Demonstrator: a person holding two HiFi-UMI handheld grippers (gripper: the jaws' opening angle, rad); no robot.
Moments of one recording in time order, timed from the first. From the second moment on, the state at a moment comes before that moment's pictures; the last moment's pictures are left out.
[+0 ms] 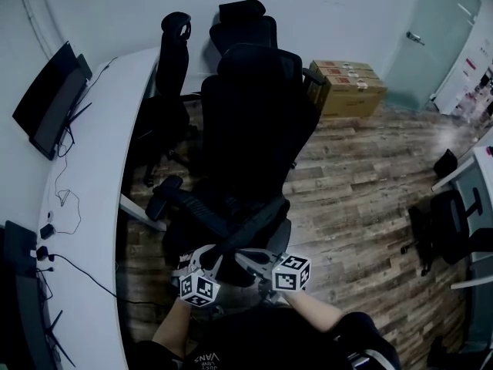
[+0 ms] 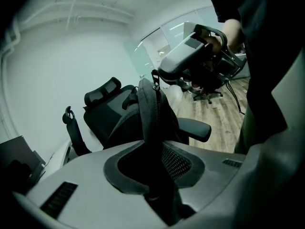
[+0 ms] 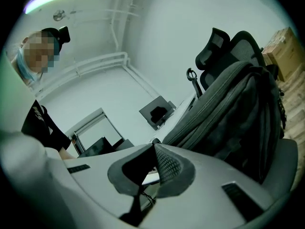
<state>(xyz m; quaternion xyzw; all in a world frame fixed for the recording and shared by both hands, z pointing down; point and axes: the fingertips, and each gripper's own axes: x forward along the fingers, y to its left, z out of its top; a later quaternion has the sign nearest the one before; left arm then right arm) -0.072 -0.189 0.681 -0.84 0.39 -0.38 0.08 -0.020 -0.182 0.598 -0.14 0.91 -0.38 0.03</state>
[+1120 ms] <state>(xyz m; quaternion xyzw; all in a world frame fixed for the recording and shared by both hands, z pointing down) -0.056 -0.192 0.686 -0.79 0.45 -0.41 0.04 0.088 -0.281 0.585 -0.19 0.87 -0.43 0.11</state>
